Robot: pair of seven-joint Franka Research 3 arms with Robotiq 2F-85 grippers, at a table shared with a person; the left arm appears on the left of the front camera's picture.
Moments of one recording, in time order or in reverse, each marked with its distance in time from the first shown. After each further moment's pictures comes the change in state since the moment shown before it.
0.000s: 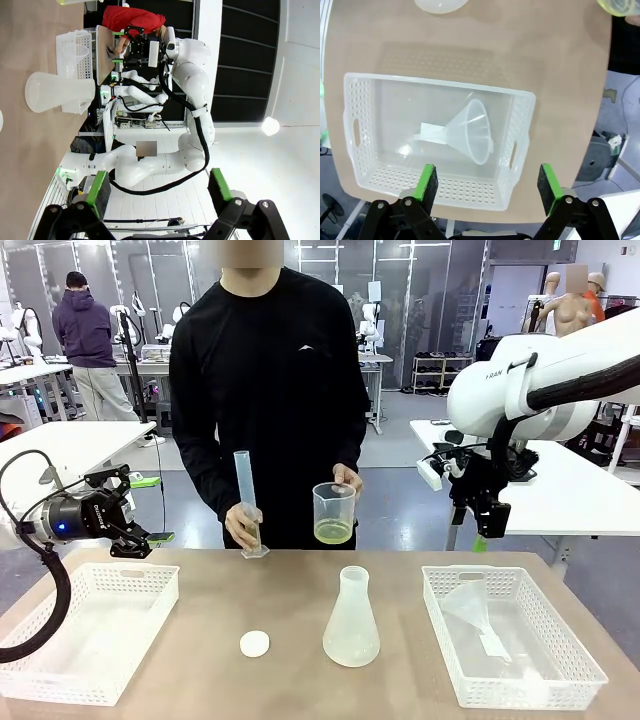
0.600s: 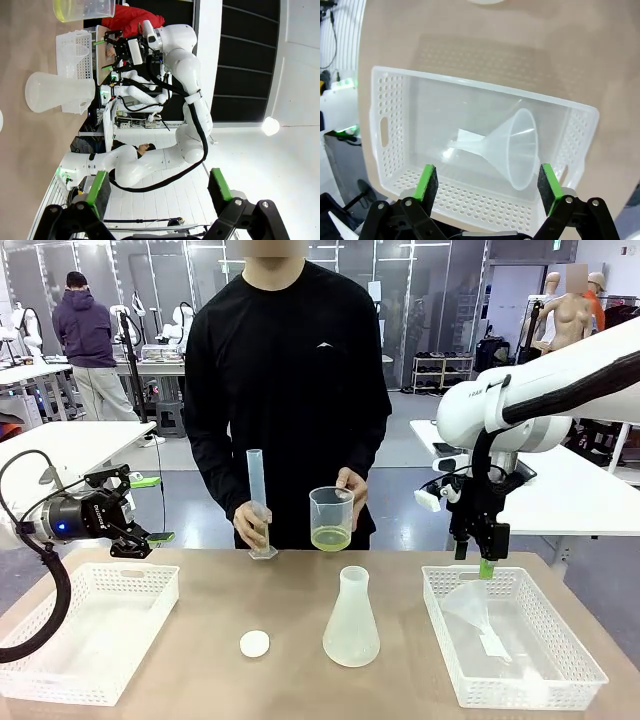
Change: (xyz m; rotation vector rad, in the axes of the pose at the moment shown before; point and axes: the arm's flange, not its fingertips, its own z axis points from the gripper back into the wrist) left arm 0.000 0.000 0.000 0.000 0.000 0.000; right arm -0.012 -0.015 -0.059 0.294 -0.010 -0.014
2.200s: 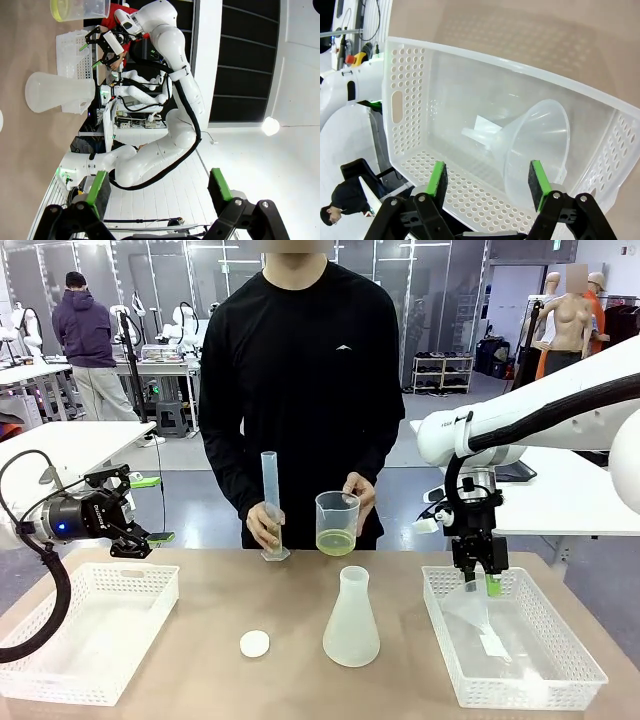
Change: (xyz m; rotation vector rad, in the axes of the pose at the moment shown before) left arm 0.000 0.000 0.000 0.000 0.000 0.000; right arm -0.015 -0.053 -0.046 0.305 0.079 0.030
